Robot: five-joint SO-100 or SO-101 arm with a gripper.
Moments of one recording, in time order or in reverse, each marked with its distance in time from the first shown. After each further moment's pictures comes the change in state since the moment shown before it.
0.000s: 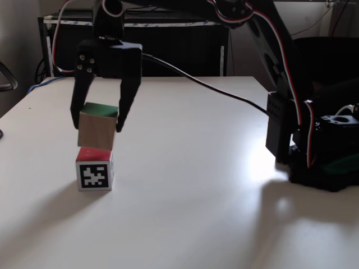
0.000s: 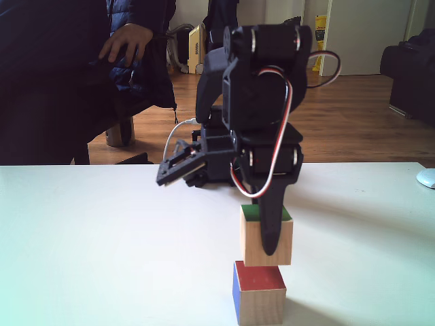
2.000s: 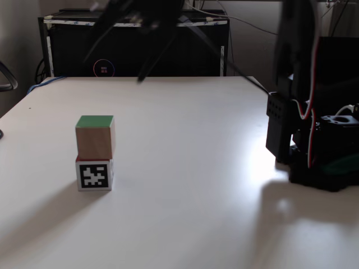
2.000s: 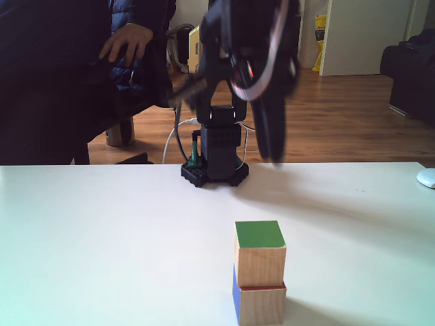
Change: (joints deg) arm -2.1 35.9 22.7 -1.6 4.6
